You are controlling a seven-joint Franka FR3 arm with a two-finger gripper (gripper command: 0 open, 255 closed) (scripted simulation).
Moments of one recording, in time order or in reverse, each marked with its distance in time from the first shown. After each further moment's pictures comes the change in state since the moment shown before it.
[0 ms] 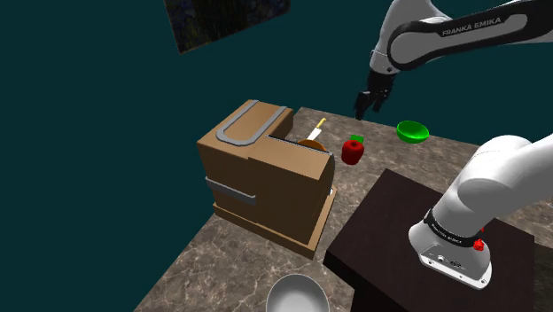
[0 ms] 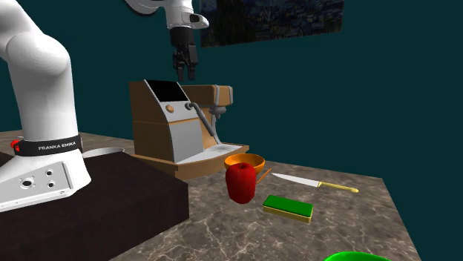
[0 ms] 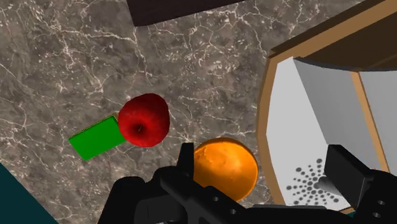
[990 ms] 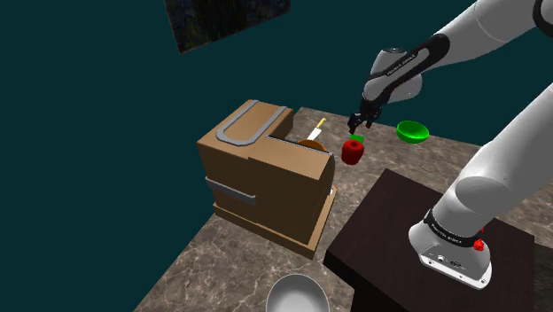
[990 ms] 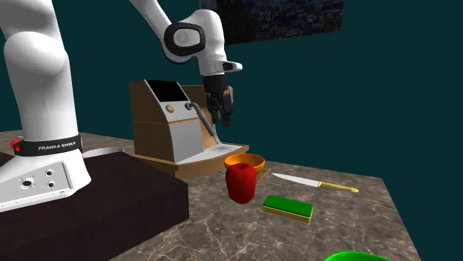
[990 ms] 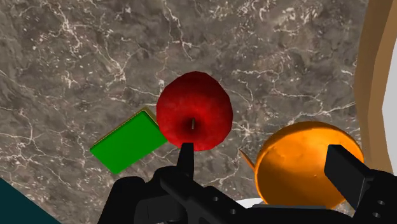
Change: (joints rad) arm -0.046 0.505 -0.195 0.004 0.058 0.566 -0.139
